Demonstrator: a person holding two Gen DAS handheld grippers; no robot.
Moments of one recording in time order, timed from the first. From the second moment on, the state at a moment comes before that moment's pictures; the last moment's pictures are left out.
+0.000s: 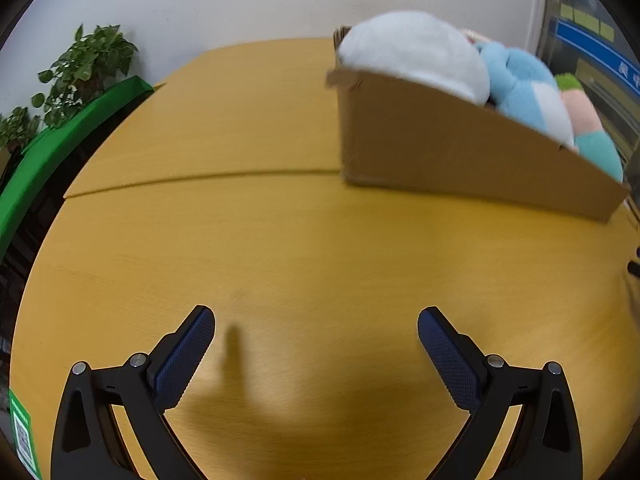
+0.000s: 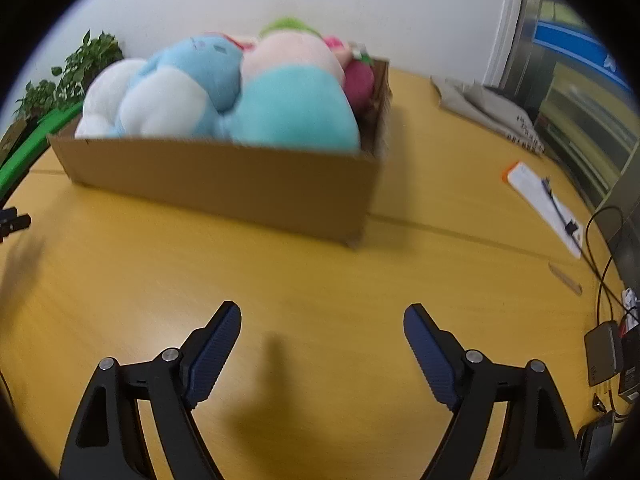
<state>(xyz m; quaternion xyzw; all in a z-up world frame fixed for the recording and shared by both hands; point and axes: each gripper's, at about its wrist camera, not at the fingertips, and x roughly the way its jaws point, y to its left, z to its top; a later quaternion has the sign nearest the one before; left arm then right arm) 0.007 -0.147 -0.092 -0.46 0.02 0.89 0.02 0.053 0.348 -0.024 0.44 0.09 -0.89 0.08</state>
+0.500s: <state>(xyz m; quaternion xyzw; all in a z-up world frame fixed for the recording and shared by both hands) -0.010 -0.194 -0.101 -0.45 0.03 0.89 0.07 0.048 0.381 -0.047 0.44 0.12 -0.86 0.24</state>
